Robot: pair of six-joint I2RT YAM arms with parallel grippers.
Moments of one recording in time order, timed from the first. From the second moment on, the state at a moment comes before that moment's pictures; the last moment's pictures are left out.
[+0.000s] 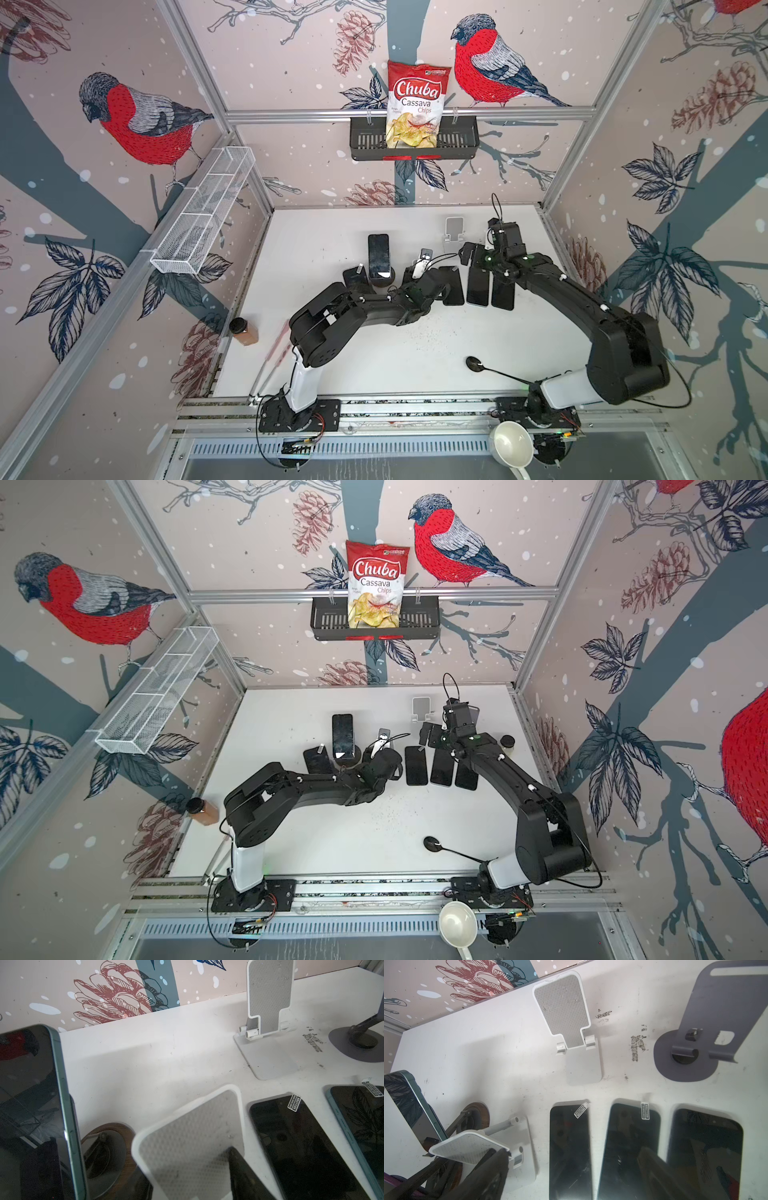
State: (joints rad) left arm -0.94 1.96 1.12 0.23 -0.71 -0.32; right arm 0.34 1.47 1.04 -0.34 -0.05 0.39
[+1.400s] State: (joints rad) left arm -0.93 1.93 0.98 0.63 -0.63 -0.29; right arm 0.34 1.47 1.02 -0.32 -0.06 0.39
